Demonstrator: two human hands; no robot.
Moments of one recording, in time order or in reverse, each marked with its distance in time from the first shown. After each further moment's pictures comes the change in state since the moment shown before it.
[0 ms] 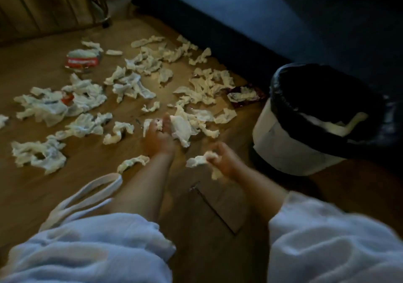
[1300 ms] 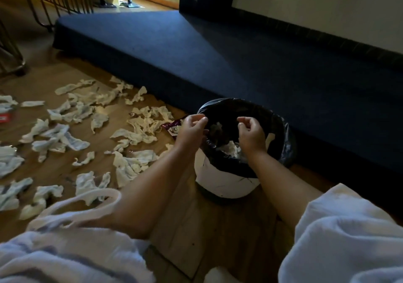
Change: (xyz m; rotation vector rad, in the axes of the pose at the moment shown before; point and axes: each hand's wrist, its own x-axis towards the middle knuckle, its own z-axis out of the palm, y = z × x) left_hand -0.078 0.170 0.128 -0.400 -0.912 0.060; right_hand -0.023 -0.014 -0.221 0.229 0.883 -0.092
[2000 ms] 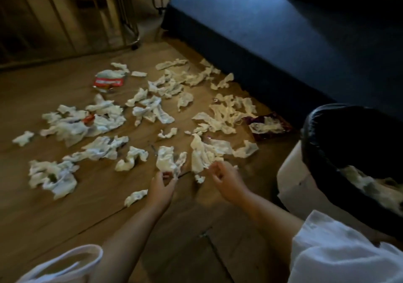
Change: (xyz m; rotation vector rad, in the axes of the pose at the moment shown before) left_hand -0.073 -0.151 -0.237 0.463 0.680 -0.313; right_hand -0.107 0.054 0.223 -0.207 -0.928 -0.218
